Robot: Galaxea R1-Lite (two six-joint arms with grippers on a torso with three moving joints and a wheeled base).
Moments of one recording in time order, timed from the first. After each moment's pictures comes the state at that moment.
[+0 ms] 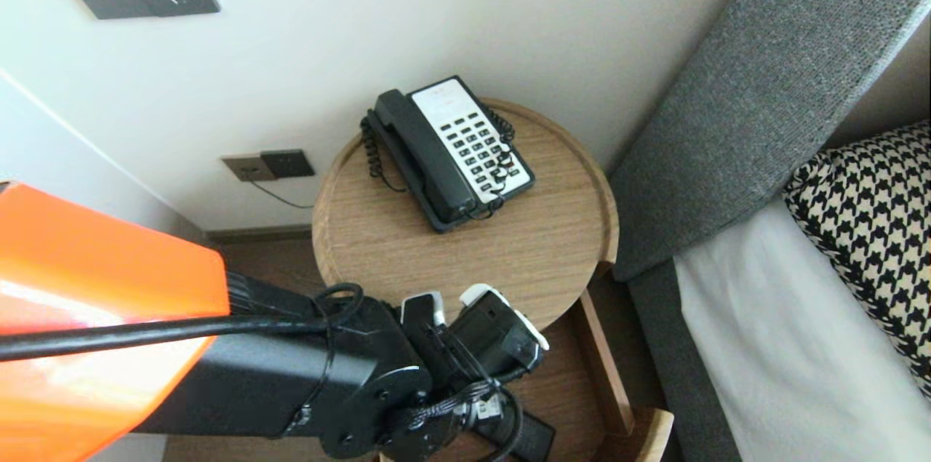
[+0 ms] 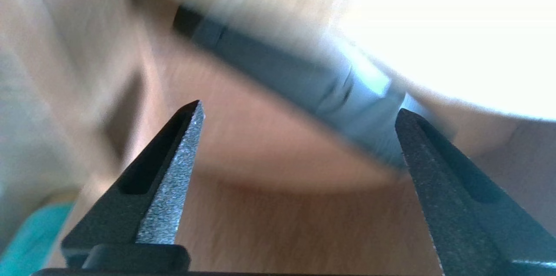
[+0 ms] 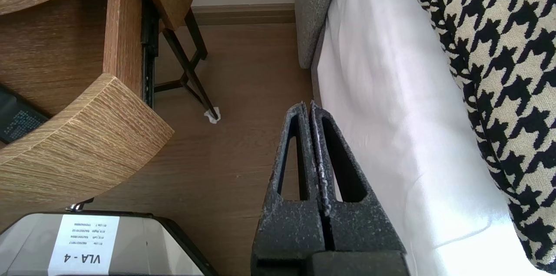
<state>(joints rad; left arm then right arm) -1.04 2.00 -1.17 0.23 0.36 -1.07 0.01 0.00 0.00 0.00 0.01 -0.03</state>
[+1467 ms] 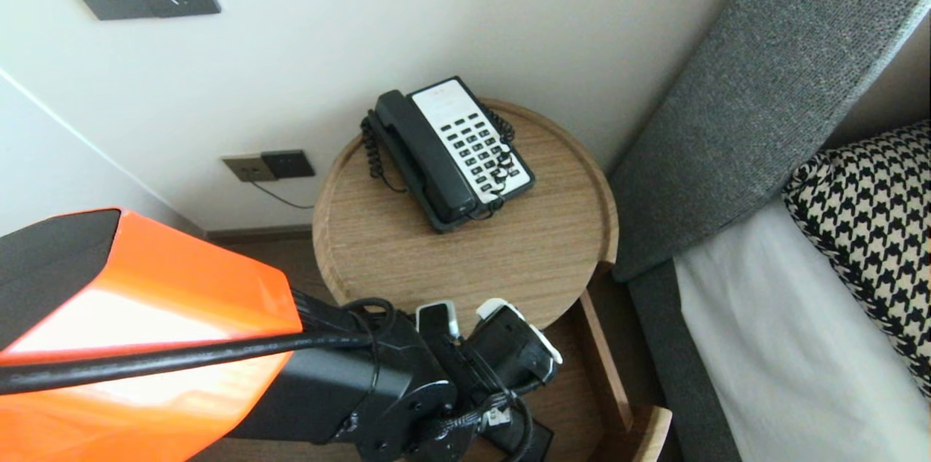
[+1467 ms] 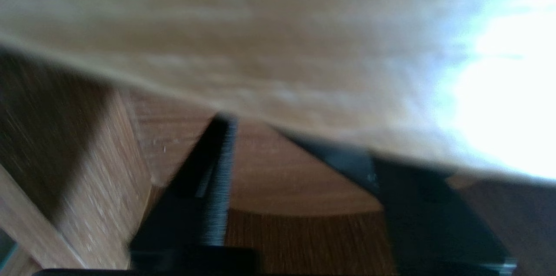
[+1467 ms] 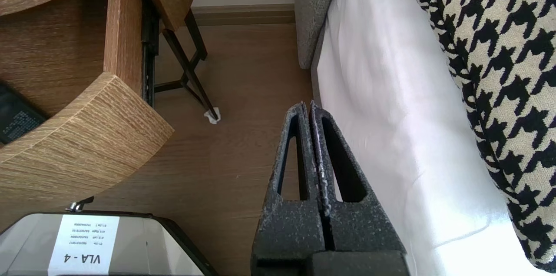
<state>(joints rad) -1.04 2.08 -1.19 0.21 0.38 -1.06 0.01 0.00 0.00 0.00 0.01 -0.03</state>
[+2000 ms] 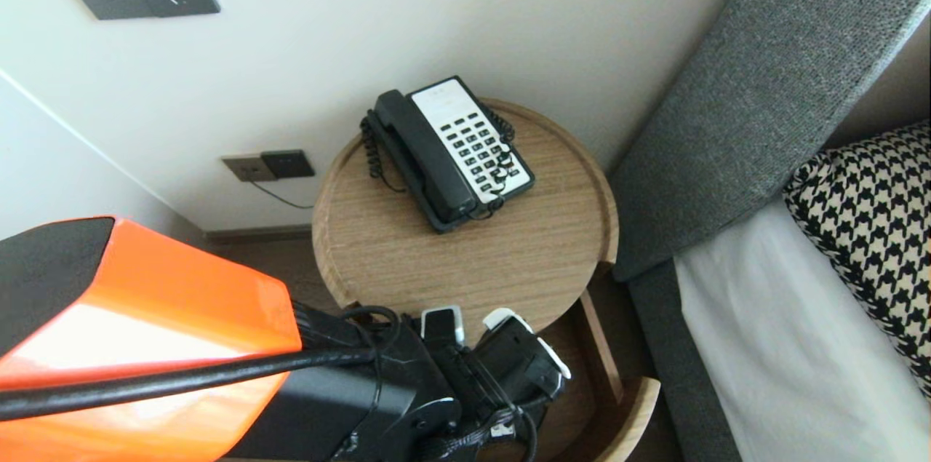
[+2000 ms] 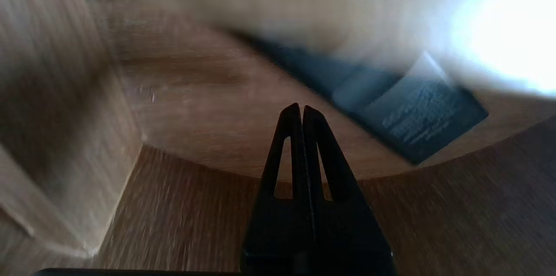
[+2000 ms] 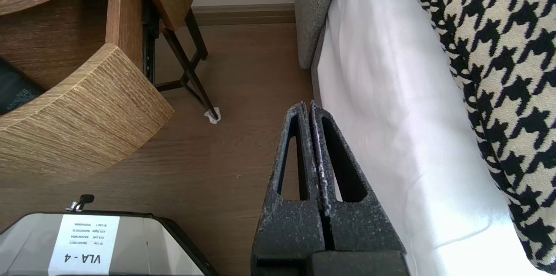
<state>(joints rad) -1.08 2.06 -1.17 0.20 0.40 -1.04 0.01 0.00 0.00 0.00 0.01 -0.03</state>
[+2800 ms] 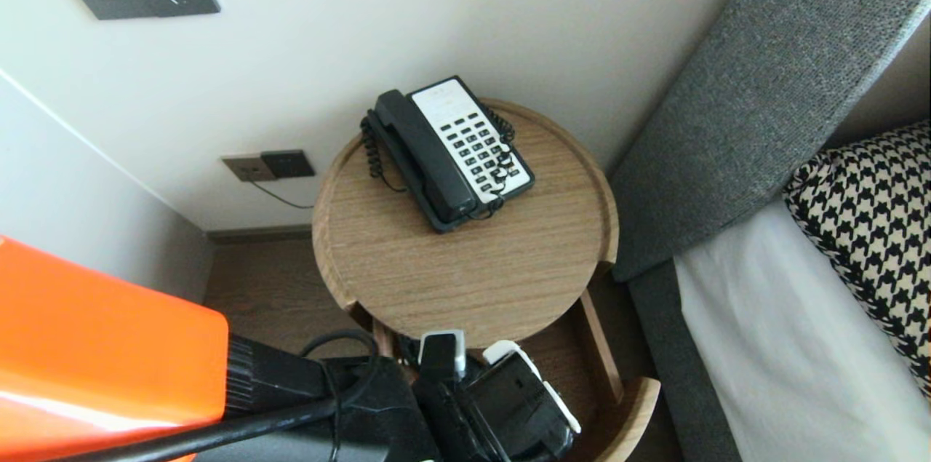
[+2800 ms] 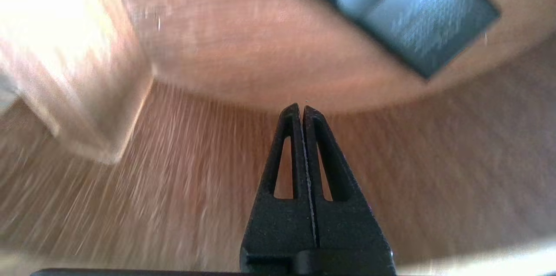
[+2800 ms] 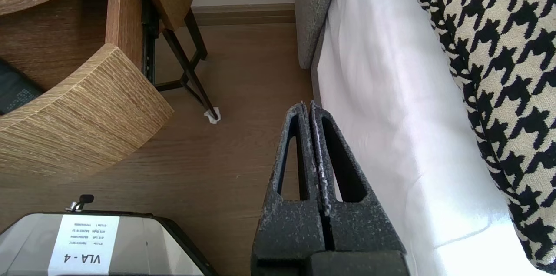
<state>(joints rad) -1.15 1.98 -1.08 0.22 0.37 -1.02 0.01 0.00 0.00 0.00 0.01 -0.03</state>
